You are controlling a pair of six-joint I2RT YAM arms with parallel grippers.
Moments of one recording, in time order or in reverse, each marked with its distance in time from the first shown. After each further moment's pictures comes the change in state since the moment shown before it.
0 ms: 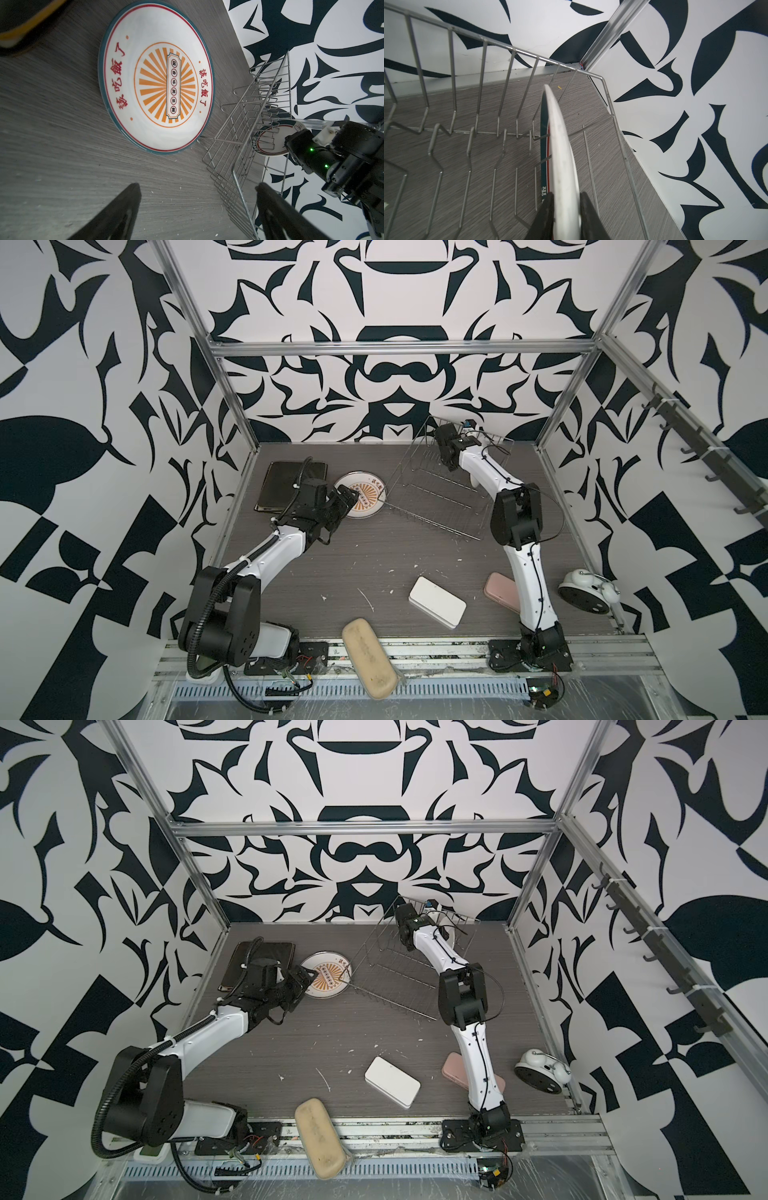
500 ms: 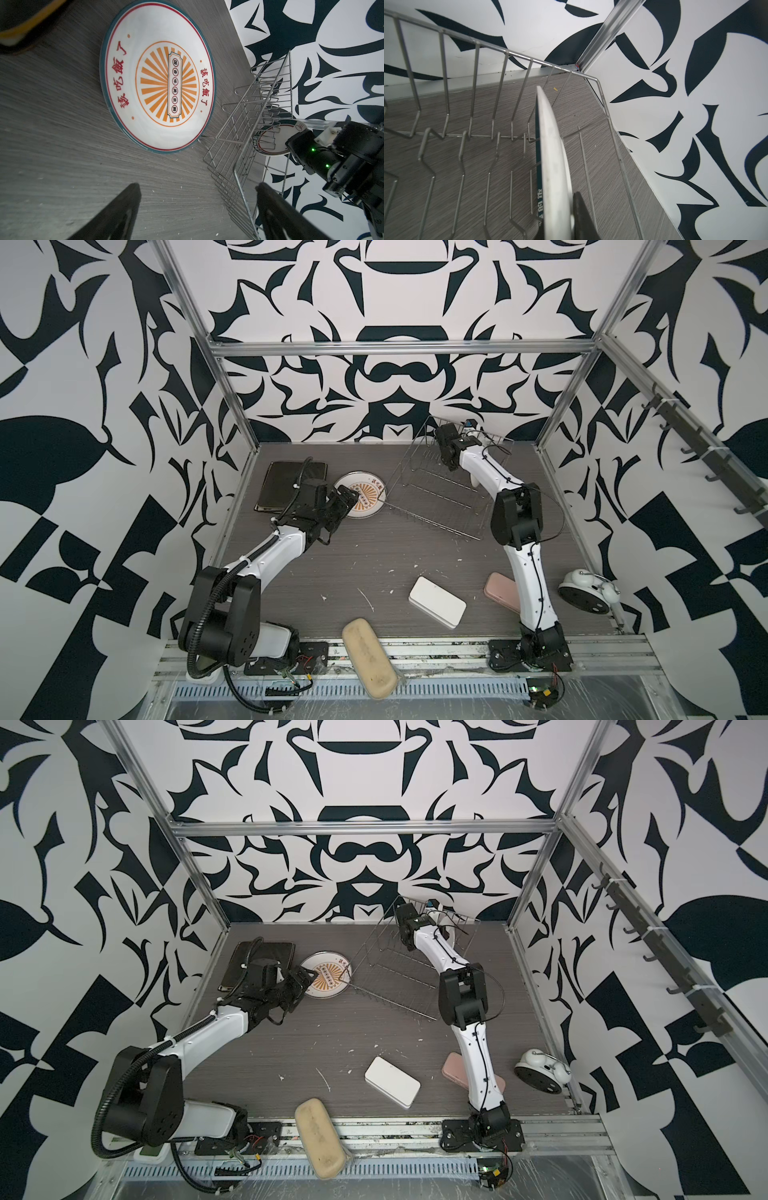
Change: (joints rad) left arm 0.000 0.000 0.000 -0.006 0.000 0.000; right arm -0.003 0.000 0.000 0.000 0.021 0.001
